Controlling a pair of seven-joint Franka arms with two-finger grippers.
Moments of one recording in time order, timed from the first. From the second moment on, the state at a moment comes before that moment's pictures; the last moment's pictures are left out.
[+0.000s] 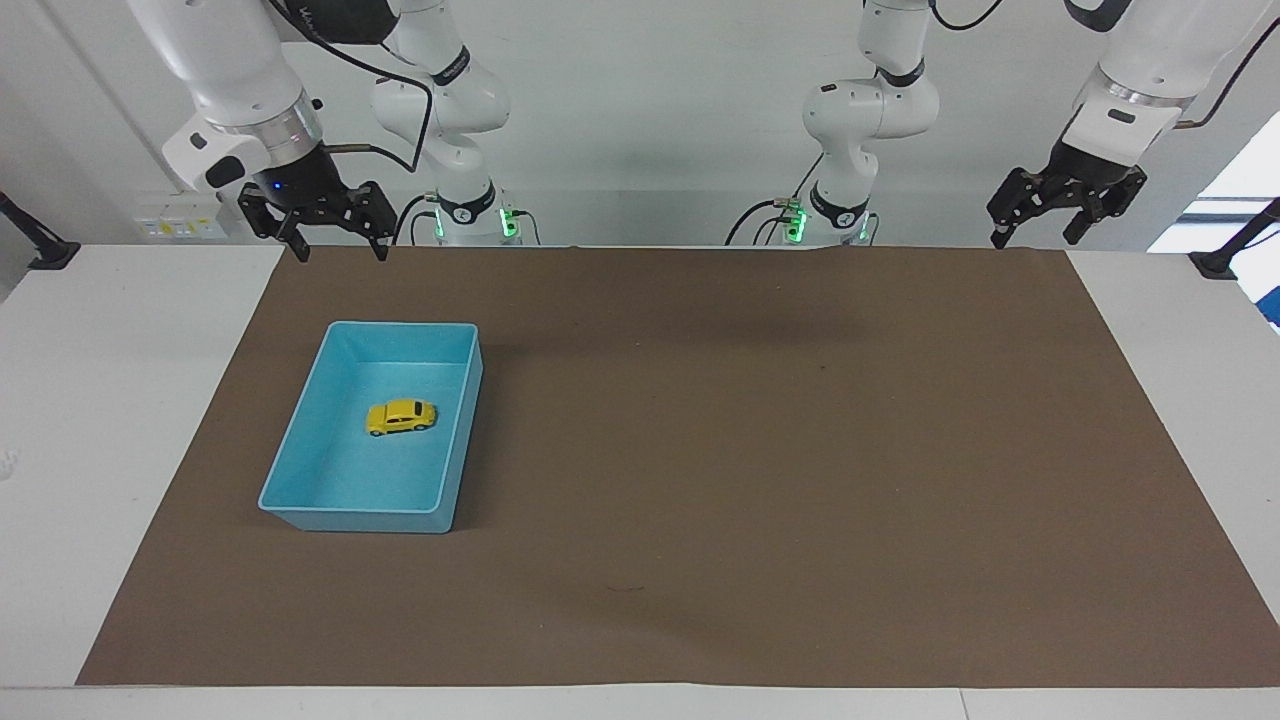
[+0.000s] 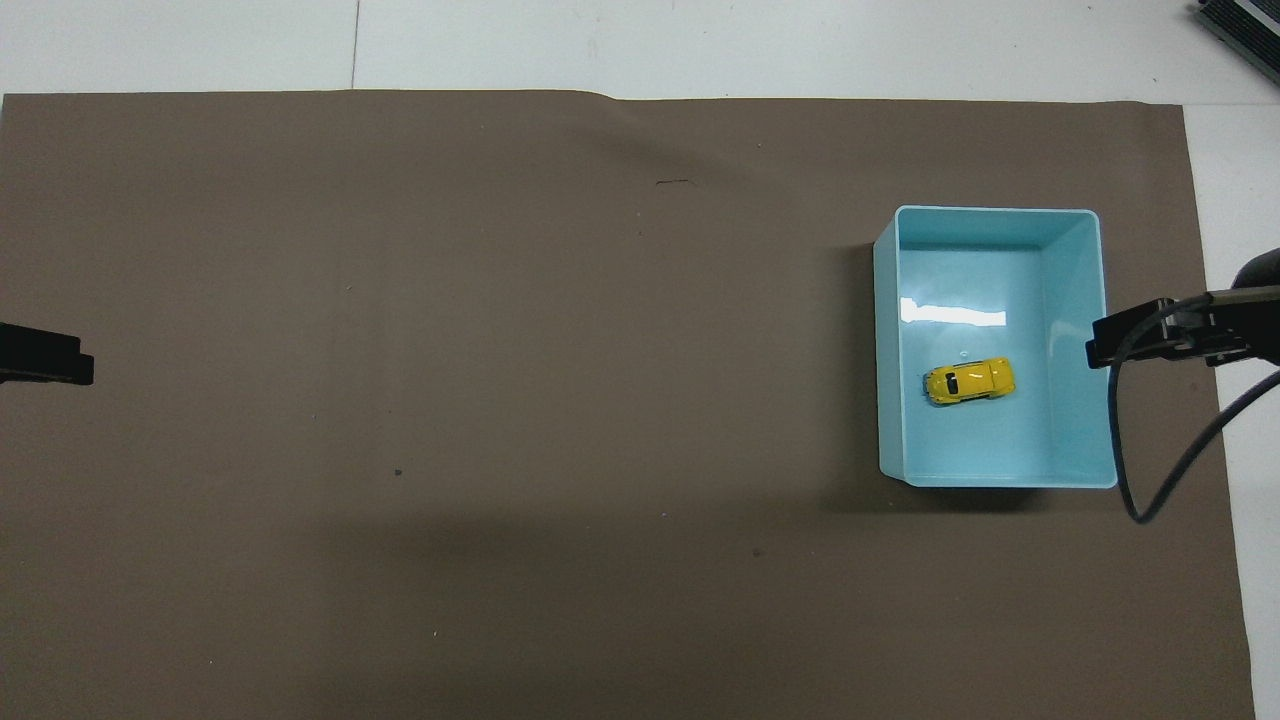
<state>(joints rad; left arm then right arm) 0.02 -0.12 -0.04 -1.64 0.01 1.54 -0.02 0.05 0.00 -0.03 -1.53 0.00 1.47 0.02</state>
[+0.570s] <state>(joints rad) 0.02 -0.12 -0.04 -1.64 0.01 1.54 -0.02 0.05 0.00 -0.03 -1.53 0.00 1.48 0.02</state>
